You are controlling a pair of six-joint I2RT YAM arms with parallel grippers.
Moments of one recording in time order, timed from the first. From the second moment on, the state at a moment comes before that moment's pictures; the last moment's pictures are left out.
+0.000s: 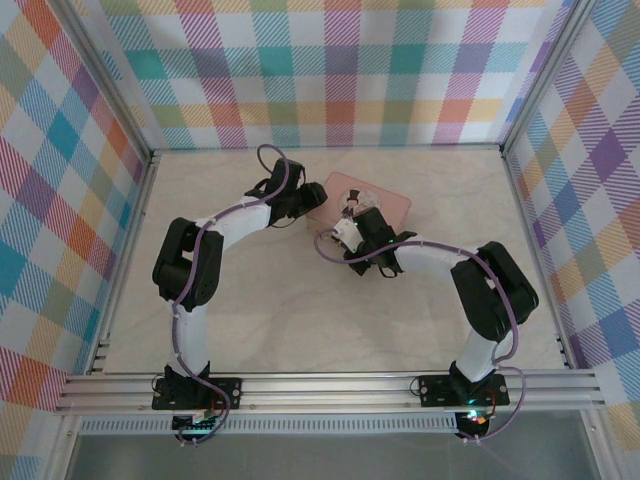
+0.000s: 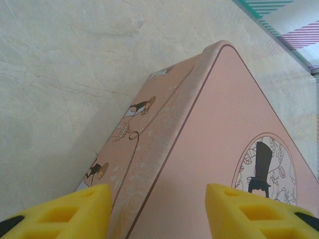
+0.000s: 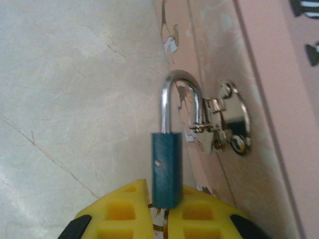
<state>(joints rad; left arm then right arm) -0.46 2.02 1.47 -0.19 0.15 -0.84 0.62 1.73 0.98 -0.19 -0.07 -0.32</state>
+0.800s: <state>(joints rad) -0.46 2.02 1.46 -0.14 0.16 -0.87 0.63 1.77 1.01 -0.20 -0.12 -0.29</state>
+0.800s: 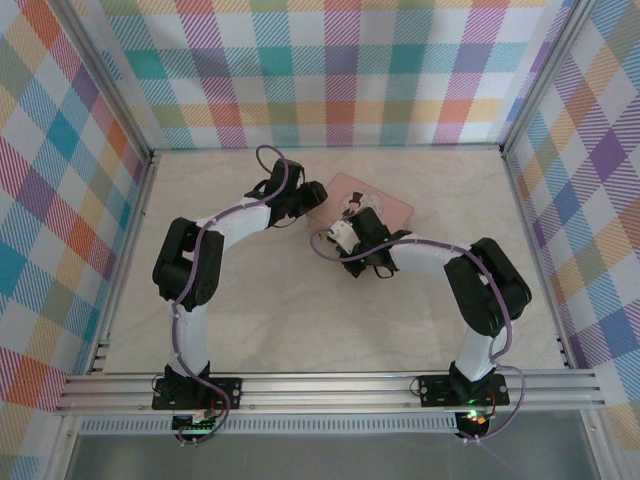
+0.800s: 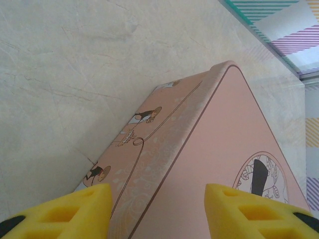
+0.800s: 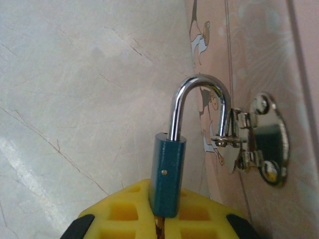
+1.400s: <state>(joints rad) -0.46 2.03 1.46 -0.13 0.18 -0.88 0.63 1.76 1.00 -0.23 -0.14 -0.24</state>
